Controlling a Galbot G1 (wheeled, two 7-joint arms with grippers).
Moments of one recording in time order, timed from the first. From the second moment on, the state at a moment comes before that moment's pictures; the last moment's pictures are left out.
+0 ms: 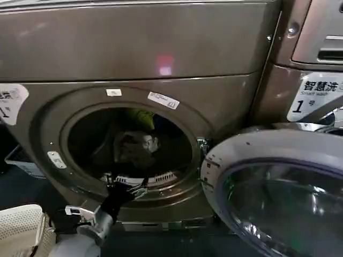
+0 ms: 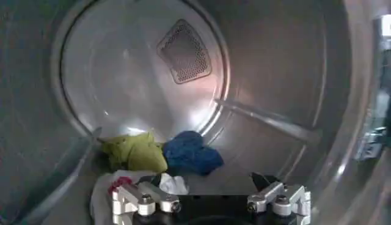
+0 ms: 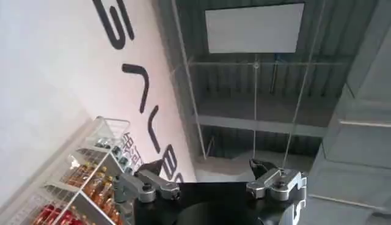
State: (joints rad) left arm 1.42 -1.39 -0.50 -2.30 -0.04 0.56 0.22; right arm -1.96 1.00 2.86 1.81 0.65 -0.15 -0.30
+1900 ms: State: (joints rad) left arm 0.35 -1.55 -0.32 -1.00 0.01 0.25 0.13; right arm -1.96 0.98 2.87 1.87 0.66 -0.24 -0.22
